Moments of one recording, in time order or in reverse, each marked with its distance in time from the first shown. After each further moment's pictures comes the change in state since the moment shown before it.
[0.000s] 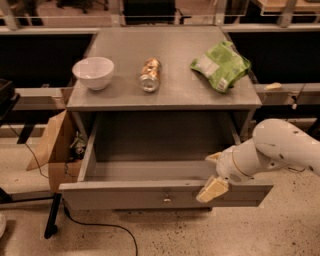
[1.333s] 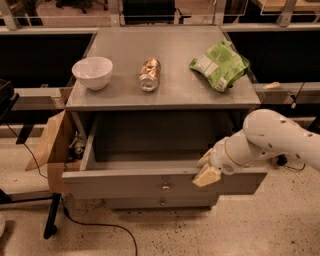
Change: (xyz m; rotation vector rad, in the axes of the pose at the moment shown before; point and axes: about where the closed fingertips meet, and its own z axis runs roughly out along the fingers) arm -0.010 -0.027 0.003 0.026 0.022 -0.004
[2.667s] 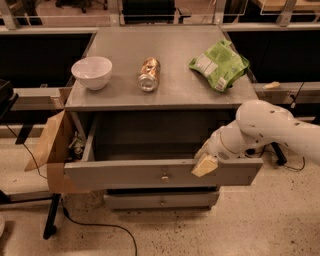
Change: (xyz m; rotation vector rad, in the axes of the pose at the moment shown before) arm -0.010 -0.042 0.003 0.072 0.036 -0.001
